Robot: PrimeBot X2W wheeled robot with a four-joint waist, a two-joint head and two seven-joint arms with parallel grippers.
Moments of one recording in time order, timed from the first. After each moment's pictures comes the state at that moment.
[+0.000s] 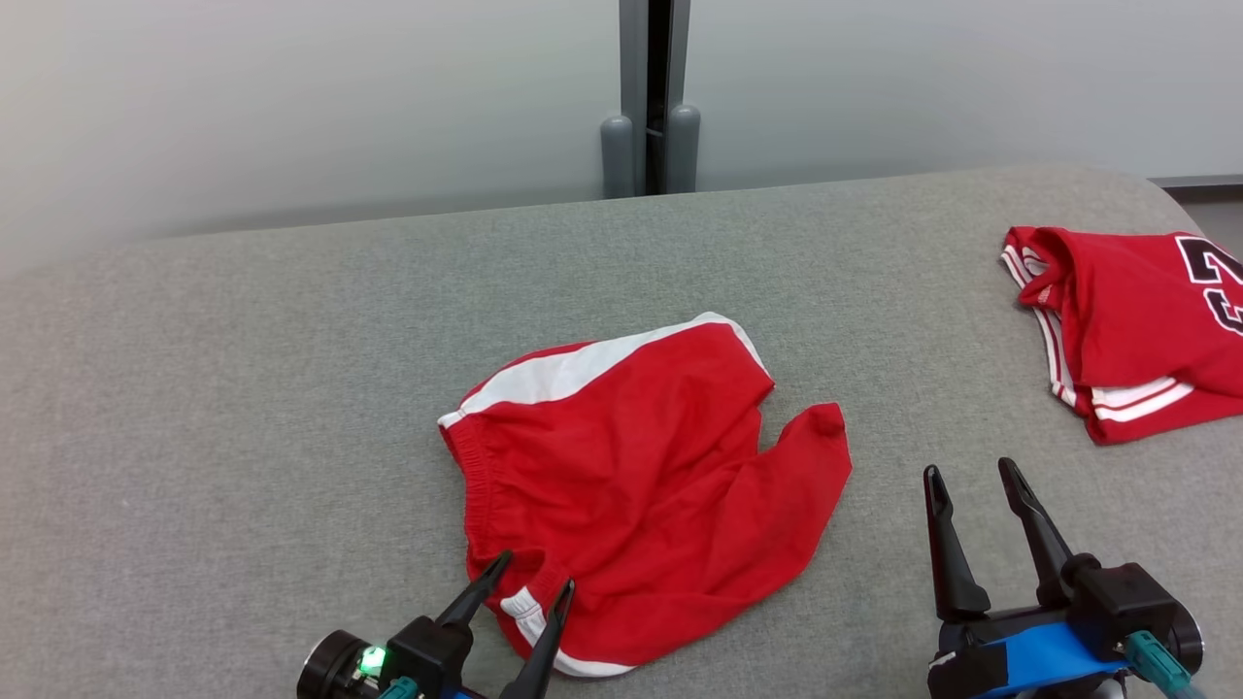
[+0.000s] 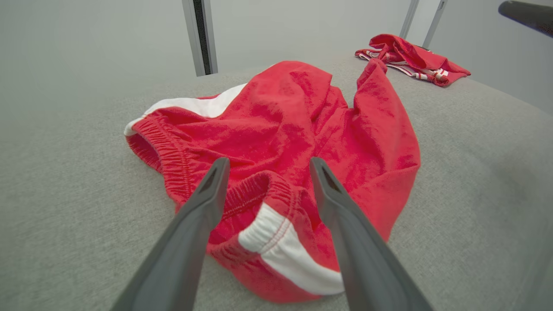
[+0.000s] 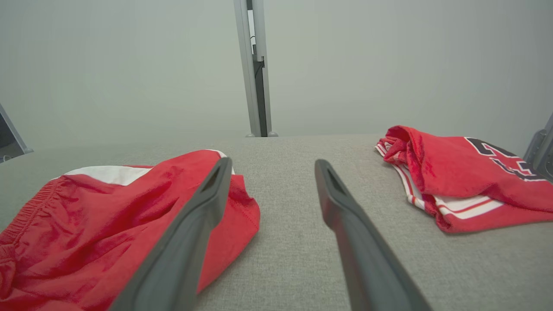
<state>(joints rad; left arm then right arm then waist) -0.14 0.11 -0.42 0.41 -0.15 -0.13 -0.26 -0.03 -0.05 0.00 0.17 0.06 0.13 -0.26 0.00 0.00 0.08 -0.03</state>
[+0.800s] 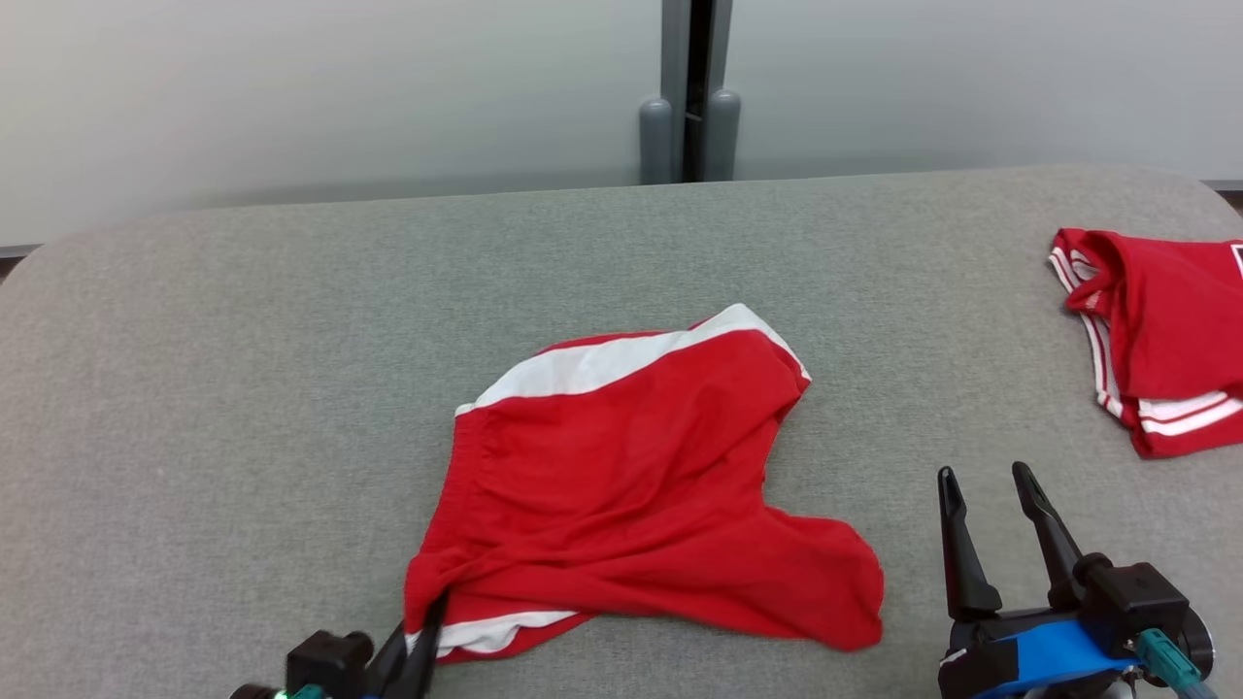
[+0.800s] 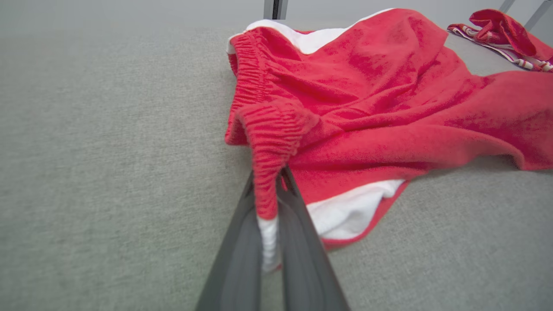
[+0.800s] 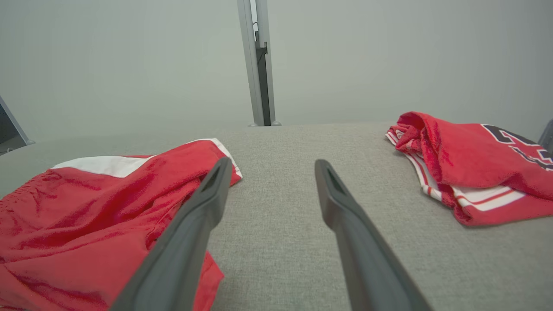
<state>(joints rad) -0.16 0.15 -0.37 0.55 -0.29 -0.08 -0.26 -0.04 -0.05 -0.02 0.19 0.06 0.13 -0.26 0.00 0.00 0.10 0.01</state>
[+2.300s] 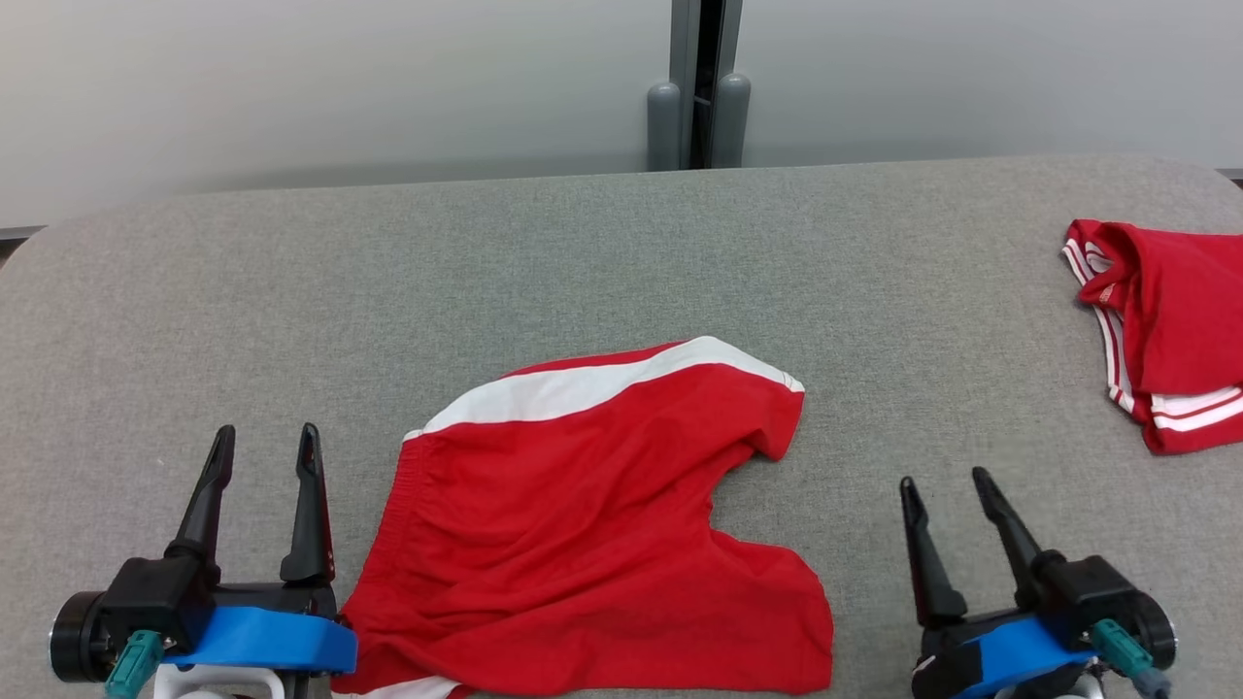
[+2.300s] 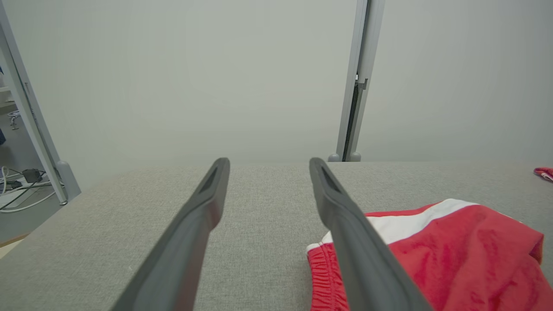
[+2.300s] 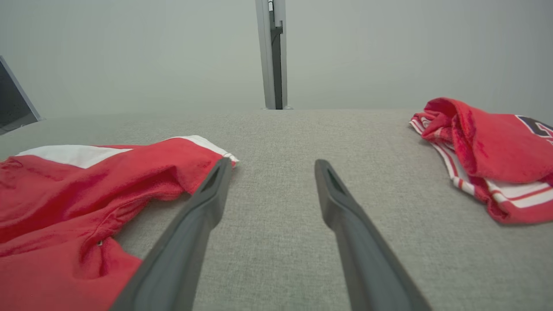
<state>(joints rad) -0.14 0.07 0.03 0.18 -0.12 -0.07 -0.26 -0.07 -0.07 0.02 0.26 0.05 0.13 -0.26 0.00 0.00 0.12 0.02</state>
